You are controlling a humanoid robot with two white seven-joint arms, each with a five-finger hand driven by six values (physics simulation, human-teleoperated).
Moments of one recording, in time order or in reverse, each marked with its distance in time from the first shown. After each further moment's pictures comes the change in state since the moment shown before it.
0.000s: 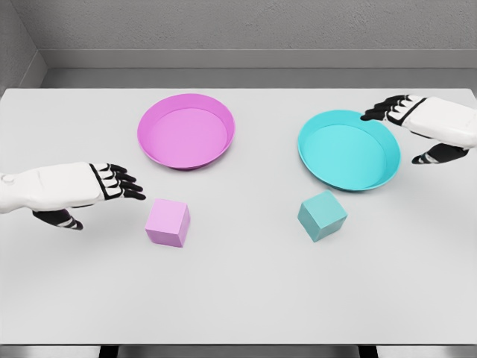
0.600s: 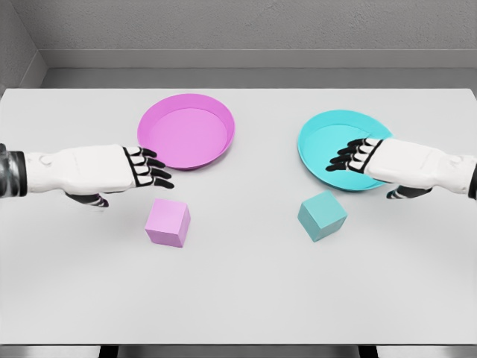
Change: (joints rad) left arm -0.186 -0.145 -0.092 -0.008 -0.135 0.000 -0.087; right arm 0.077 0.008 0.080 -0.179 0.128 0.000 0.030
